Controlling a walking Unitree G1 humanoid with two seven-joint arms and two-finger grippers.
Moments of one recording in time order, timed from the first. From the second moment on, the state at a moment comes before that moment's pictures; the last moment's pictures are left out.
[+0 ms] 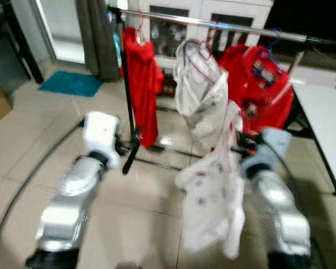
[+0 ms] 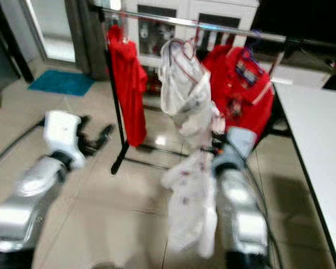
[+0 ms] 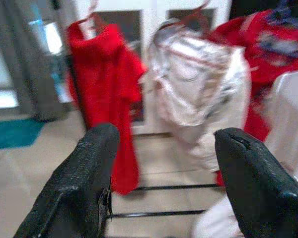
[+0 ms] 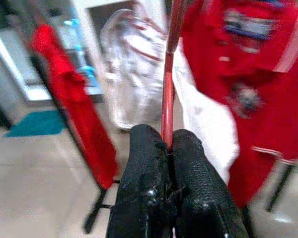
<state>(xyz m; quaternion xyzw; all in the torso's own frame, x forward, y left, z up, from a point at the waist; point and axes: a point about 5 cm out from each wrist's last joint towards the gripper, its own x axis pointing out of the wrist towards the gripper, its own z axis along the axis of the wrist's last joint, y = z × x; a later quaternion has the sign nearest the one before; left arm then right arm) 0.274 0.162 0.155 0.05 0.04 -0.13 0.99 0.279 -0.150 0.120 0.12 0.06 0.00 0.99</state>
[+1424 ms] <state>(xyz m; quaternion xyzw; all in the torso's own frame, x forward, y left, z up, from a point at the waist) 0.274 0.137 0.154 0.05 0.03 -0.19 0.98 0.283 -0.172 0.120 0.07 0.05 -0.03 1.00</state>
